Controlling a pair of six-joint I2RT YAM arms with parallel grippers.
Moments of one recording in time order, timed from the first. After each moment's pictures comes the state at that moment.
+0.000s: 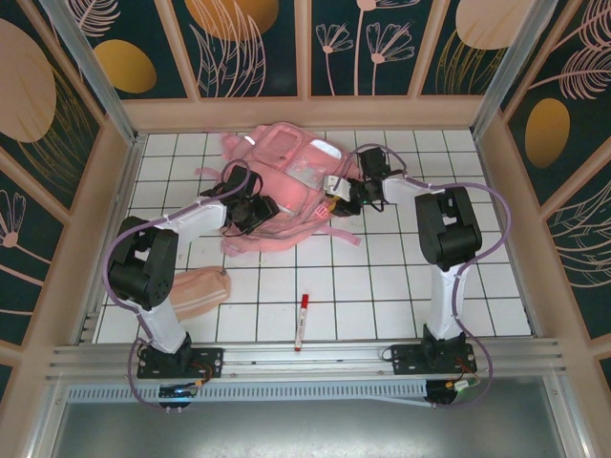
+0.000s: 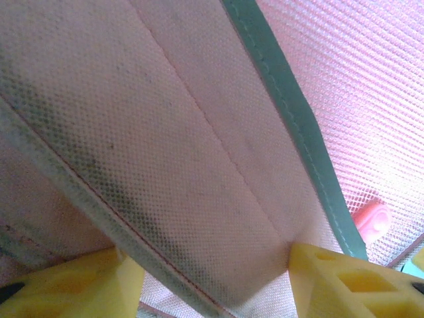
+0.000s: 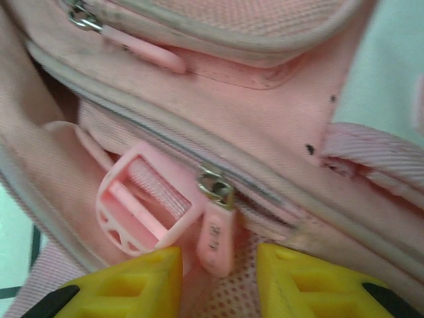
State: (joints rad) left arm -0.41 1.78 1.11 -0.37 0.18 -0.94; right arm 0.34 2.07 1.38 -0.36 -0.65 -1.09
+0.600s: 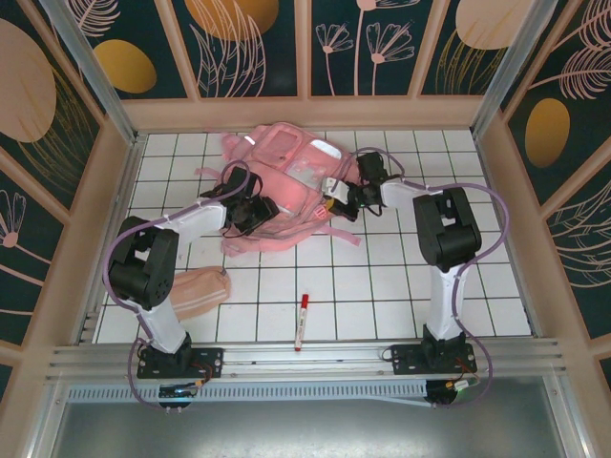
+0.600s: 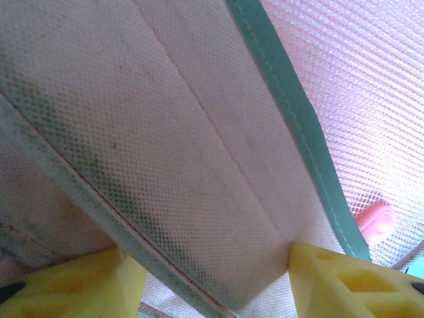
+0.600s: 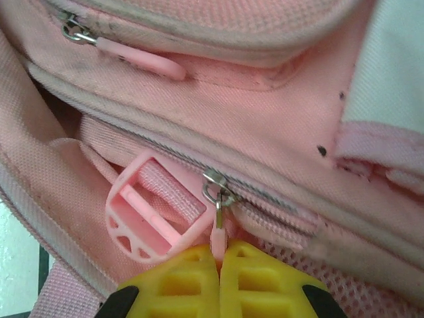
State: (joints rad) left arm -0.41 1.78 1.09 -0.35 0.17 -0.94; right arm 0.33 2.05 1.31 -0.27 -0.64 -0.97
